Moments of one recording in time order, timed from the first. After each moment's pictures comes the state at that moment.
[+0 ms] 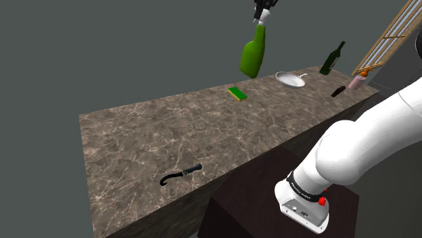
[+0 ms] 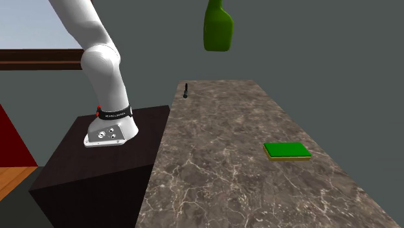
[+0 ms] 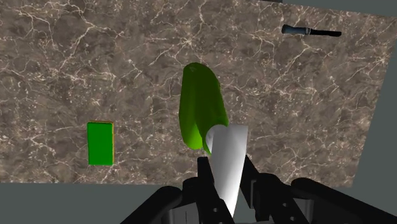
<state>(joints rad) 0.01 -0.25 -0.20 -1.53 -0.01 1.35 -0.02</state>
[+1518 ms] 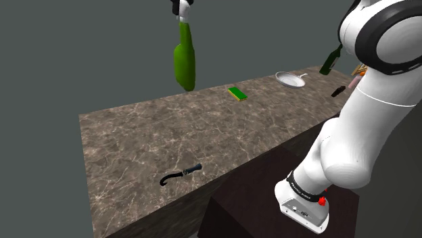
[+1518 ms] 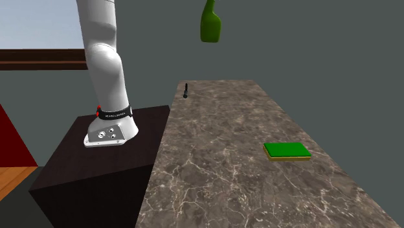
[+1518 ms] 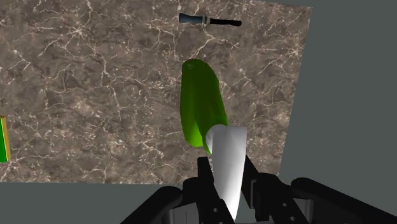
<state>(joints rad) 0.24 0.13 0.13 -1.09 -0.02 1.29 0.54</state>
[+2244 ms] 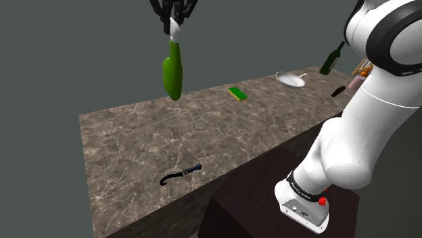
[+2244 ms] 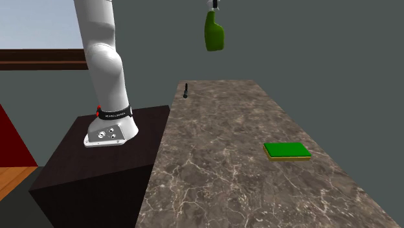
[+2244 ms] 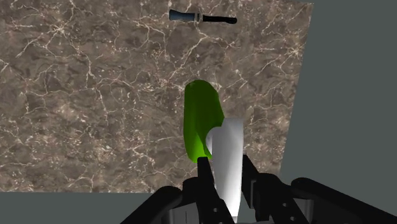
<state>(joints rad) 0.26 0.09 0.14 -1.28 -0.02 1.44 0.57</state>
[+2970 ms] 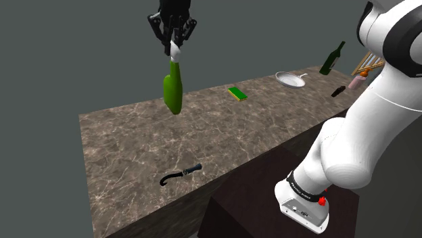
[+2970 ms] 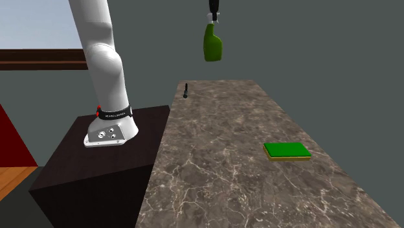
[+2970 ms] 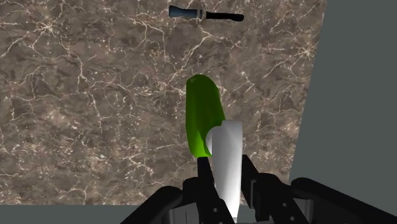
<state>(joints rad) 0.25 0.01 0.14 -1.52 0.00 1.61 0.57</state>
